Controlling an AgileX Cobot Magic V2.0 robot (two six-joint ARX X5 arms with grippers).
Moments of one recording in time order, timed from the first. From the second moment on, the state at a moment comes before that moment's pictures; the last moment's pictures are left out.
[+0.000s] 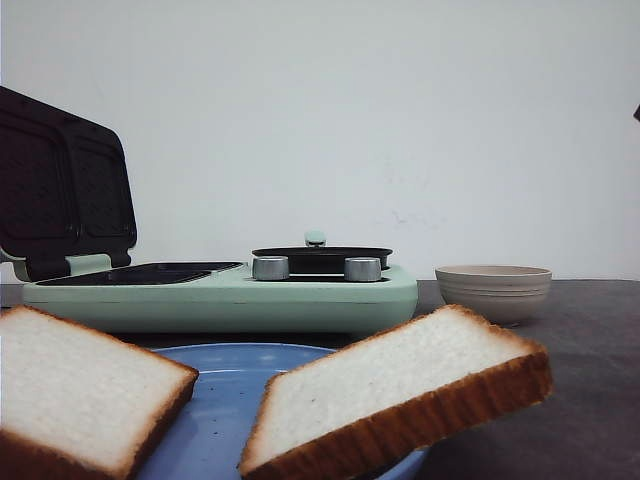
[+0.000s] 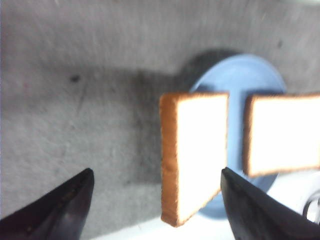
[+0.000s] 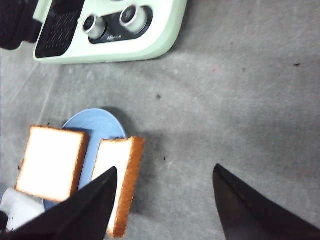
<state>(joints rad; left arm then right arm) -0.09 0.99 0.77 -1.05 0.51 -0.20 0.07 0.64 0.61 -0.76 -0.60 0.33</state>
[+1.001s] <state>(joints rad) -0.38 1.21 0.63 -0.82 0.57 -0.28 0.07 0.64 0.61 -0.76 -0.60 0.32</state>
